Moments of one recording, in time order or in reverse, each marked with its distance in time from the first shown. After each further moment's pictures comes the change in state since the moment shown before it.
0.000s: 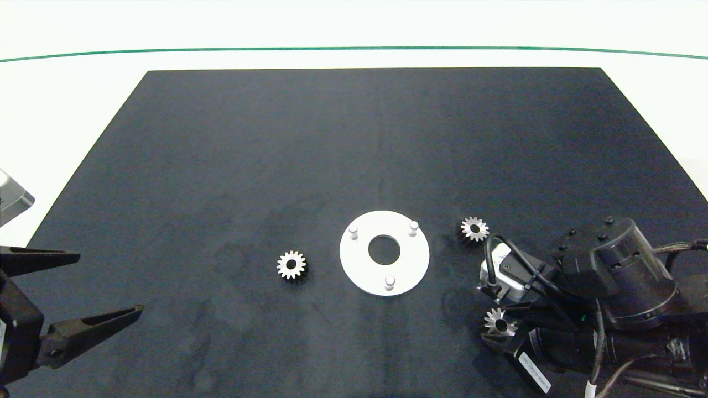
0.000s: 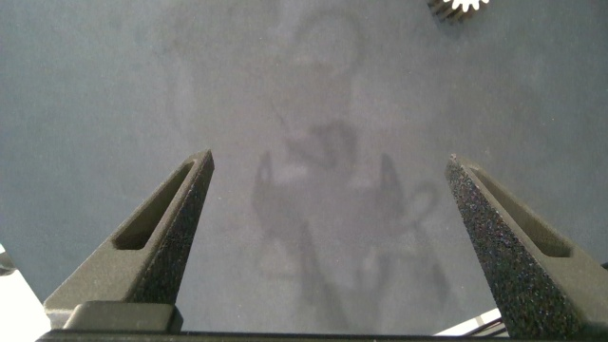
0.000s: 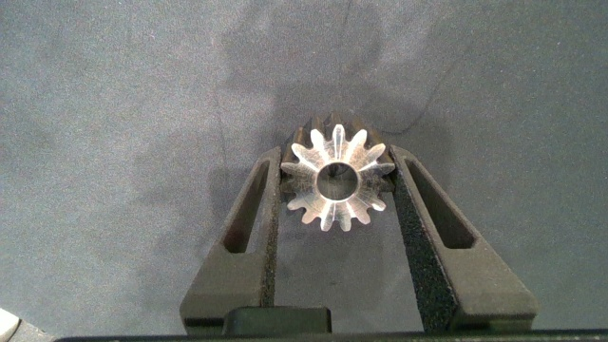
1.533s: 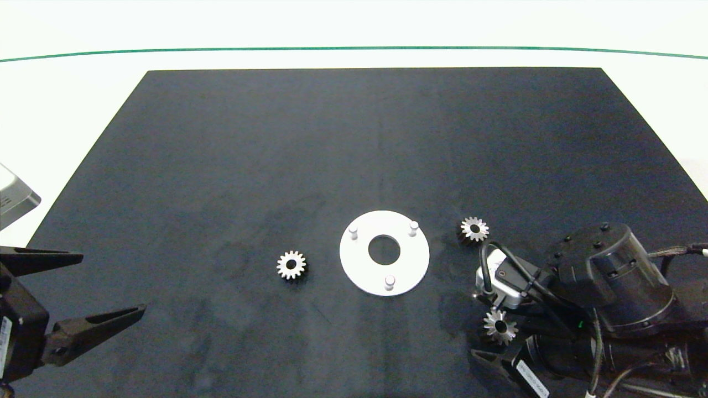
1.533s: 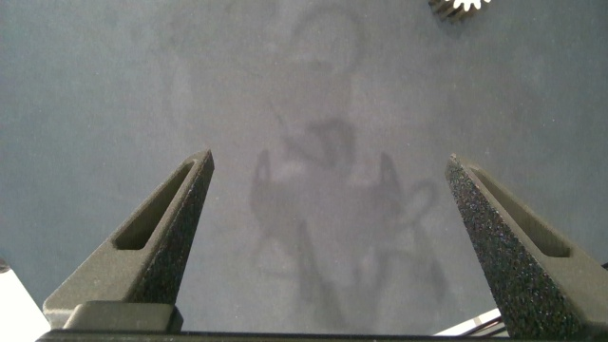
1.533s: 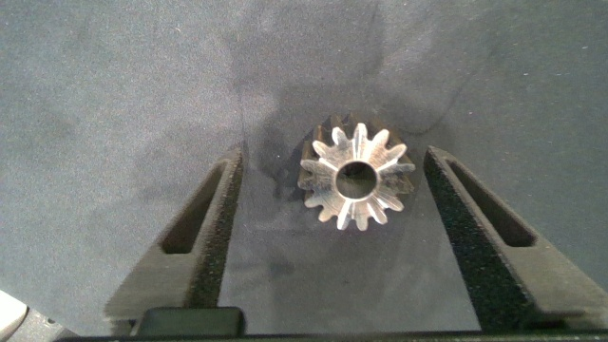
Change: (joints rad) left arm -0.001 0.010 0.000 -0.001 0.001 -0.008; right arm 0.027 0.004 0.005 0.000 0.003 0.004
